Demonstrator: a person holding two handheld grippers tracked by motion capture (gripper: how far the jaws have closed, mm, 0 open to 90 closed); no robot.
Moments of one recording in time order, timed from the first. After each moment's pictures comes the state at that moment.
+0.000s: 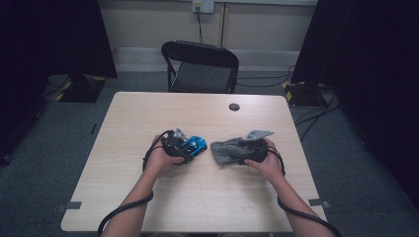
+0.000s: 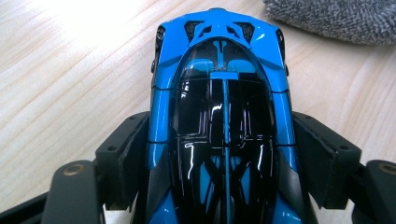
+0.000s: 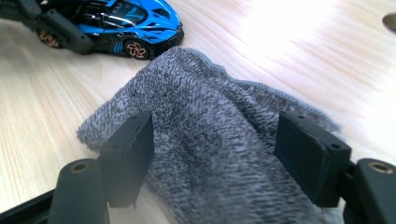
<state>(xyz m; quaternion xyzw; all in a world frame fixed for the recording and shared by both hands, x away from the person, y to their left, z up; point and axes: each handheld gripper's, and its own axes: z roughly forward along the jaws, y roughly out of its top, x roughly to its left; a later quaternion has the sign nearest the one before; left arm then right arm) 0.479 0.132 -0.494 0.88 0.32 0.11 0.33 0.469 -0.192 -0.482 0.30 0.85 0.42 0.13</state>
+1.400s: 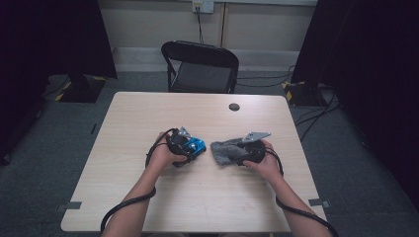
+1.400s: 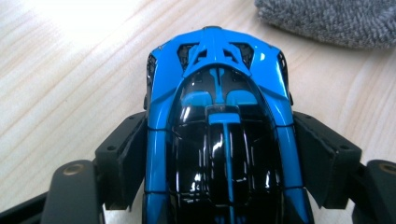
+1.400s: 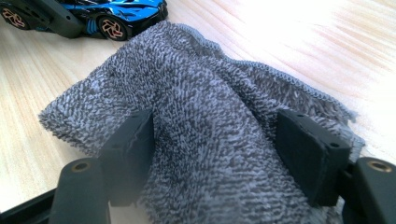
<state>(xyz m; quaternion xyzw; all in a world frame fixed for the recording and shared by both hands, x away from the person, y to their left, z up) 0.486 0.121 -0.490 0.89 0.31 0.10 0.31 0.476 -0.191 -0.502 0.30 0.85 0.41 0.13</state>
